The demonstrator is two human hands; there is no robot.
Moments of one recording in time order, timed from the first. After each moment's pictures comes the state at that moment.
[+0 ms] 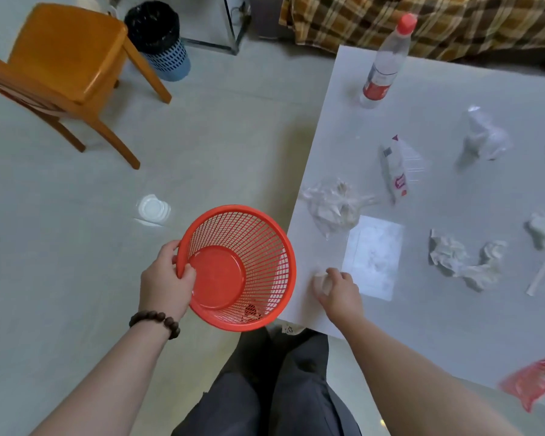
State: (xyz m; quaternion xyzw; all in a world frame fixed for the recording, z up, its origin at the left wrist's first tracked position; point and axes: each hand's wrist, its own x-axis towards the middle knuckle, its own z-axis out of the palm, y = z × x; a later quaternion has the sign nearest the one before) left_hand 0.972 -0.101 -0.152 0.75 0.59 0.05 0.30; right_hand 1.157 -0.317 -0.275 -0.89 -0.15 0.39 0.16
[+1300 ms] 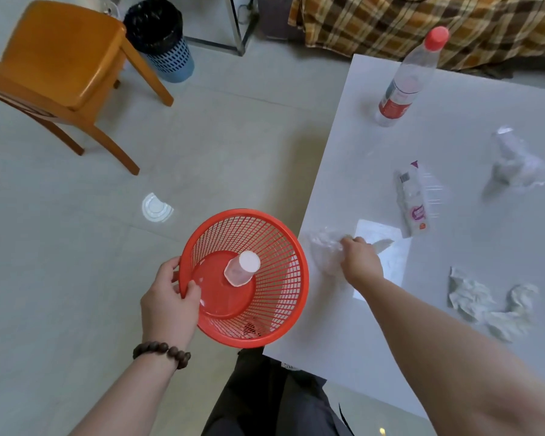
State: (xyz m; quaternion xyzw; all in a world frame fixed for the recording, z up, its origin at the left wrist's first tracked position) left_hand 1.026 -0.082 -0.168 0.69 0.64 0.07 0.32; right_hand 1.291 -0.231 -0.310 -0.90 -0.27 0.34 0.05
